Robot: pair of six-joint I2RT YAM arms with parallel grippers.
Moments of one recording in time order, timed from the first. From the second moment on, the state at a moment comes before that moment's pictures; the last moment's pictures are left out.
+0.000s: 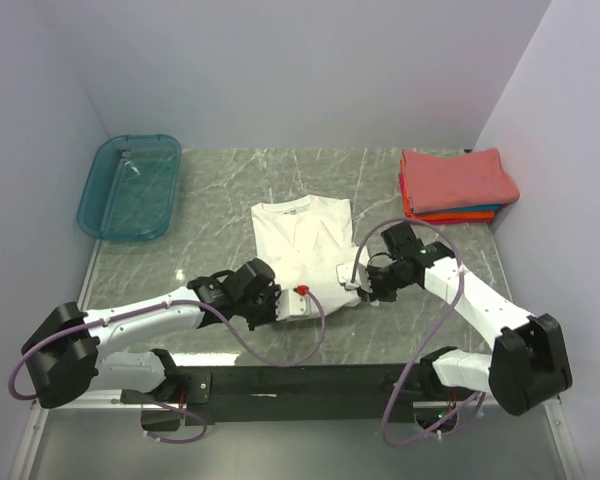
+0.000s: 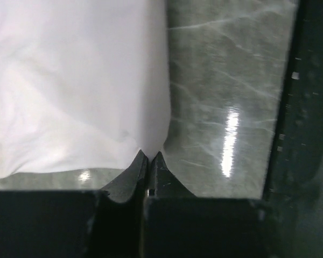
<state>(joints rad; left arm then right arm) -0.97 1.22 0.68 -0.38 0.23 0.51 0.39 1.19 0.77 -0.82 -0.60 -1.26</state>
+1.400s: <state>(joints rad) -0.40 1.85 1.15 0.21 0.01 0.67 0.32 2.01 1.59 -0.33 -0.27 -0.61</state>
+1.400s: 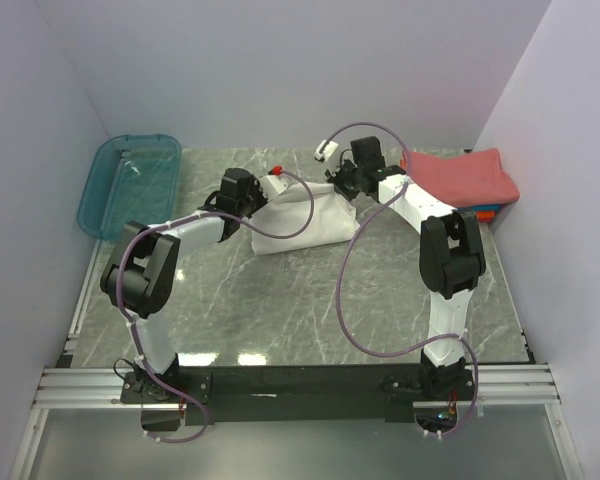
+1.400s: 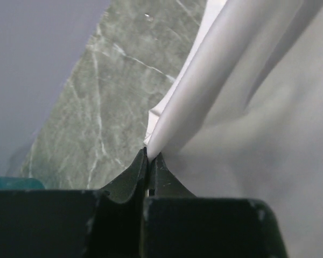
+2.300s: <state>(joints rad) -0.40 1.83 1.07 0.41 -0.08 0.64 0.38 2.03 1.51 -0.09 -0.14 -0.56</state>
